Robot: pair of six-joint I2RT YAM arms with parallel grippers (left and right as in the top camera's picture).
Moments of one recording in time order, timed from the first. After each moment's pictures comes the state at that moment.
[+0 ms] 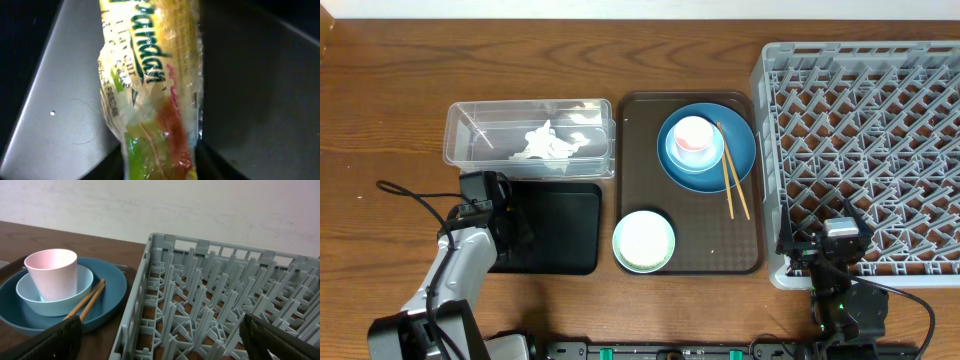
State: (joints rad) left arm 0.21 1.39 0.57 -0.48 -0.02 -0.26; right arm 0.07 0.01 0.01 -0.07 -0.01 -0.11
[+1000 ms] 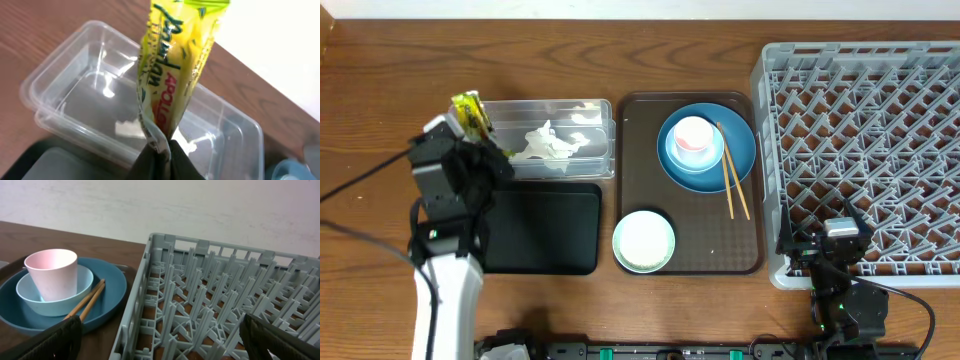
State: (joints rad) left arm 0.21 1.12 0.75 -0.23 0.13 -0.51; right arm 0.07 0.01 0.01 -0.07 -0.01 -0.11
